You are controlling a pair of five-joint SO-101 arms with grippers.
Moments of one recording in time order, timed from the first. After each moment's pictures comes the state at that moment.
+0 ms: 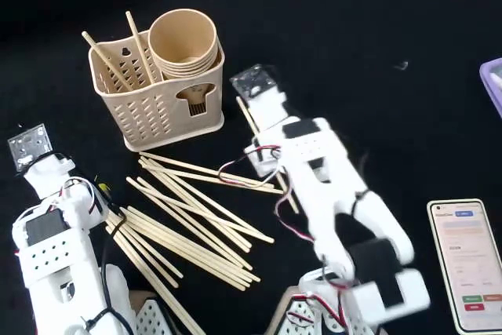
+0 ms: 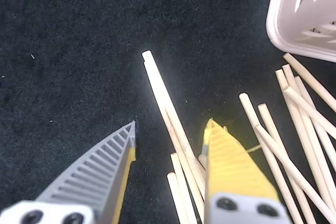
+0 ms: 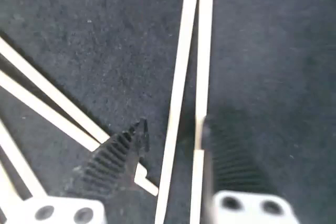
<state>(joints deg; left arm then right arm) -30.8 -62.6 73.2 57.3 0.6 -16.8 -6.5 39.9 48.5 13.7</state>
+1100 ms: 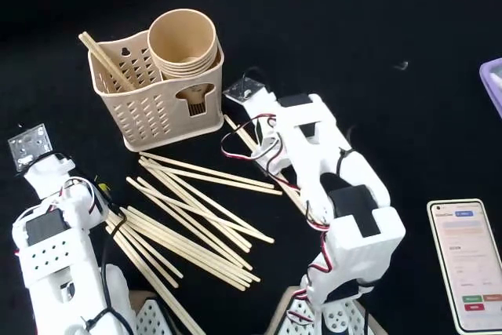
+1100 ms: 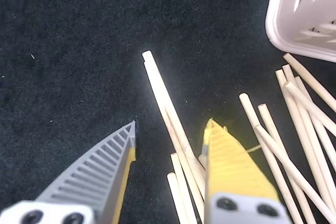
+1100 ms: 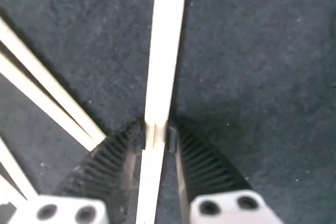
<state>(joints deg) -30.8 -62.6 73.2 57.3 0.6 -12.7 15.8 22.2 62.3 29.4</state>
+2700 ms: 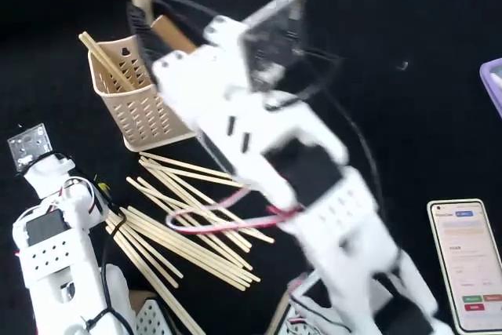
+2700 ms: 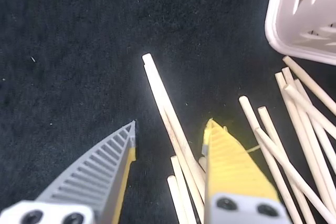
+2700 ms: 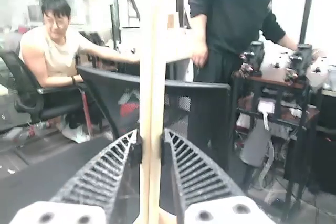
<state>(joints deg) -30.8 -62.6 73.5 56.4 0.6 -40.0 -32.0 8.7 26.1 -1.9</state>
